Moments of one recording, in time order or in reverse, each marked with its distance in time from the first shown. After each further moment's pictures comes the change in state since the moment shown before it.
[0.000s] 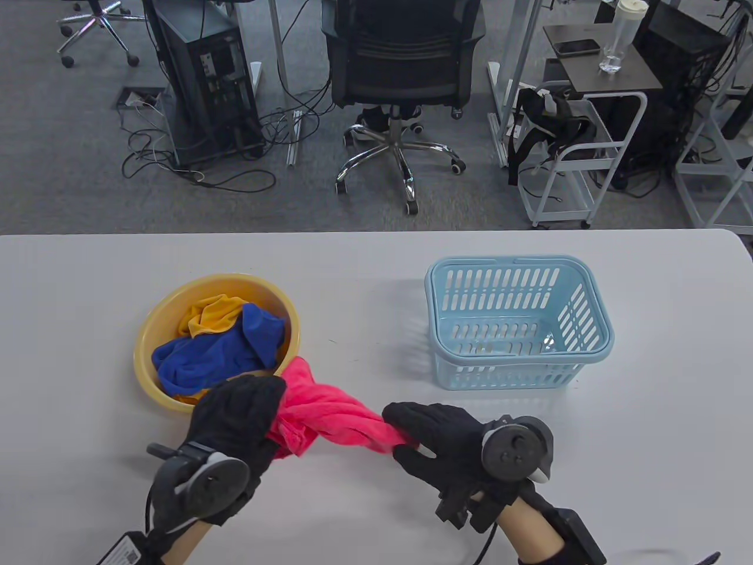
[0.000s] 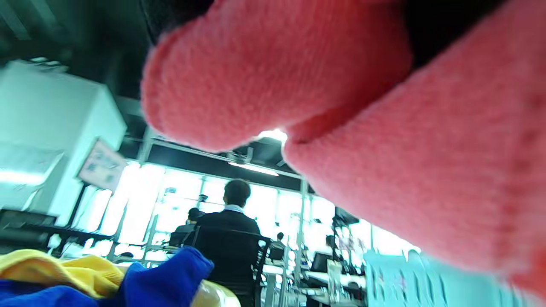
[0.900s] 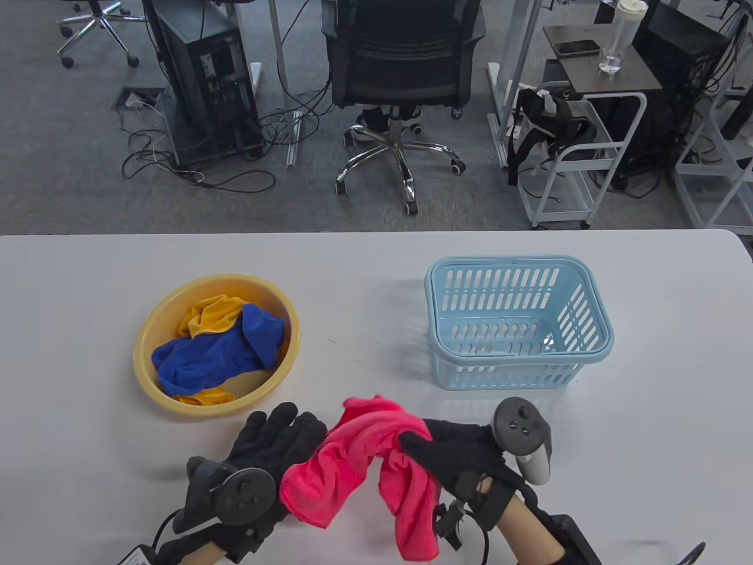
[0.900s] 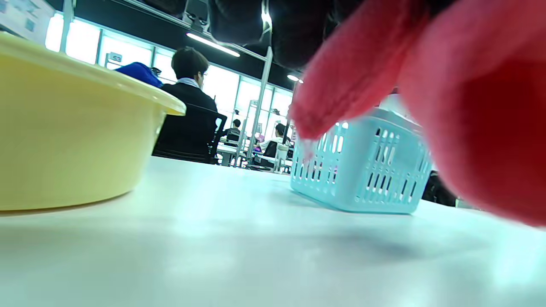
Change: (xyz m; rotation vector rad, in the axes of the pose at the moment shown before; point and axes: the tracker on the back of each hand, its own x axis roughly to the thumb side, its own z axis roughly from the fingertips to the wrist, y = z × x) left_hand 0.015 -0.062 0.040 -0.474 -0.155 0.081; right_hand -0.024 -0.003 -0.002 -0.010 0.390 -0.715
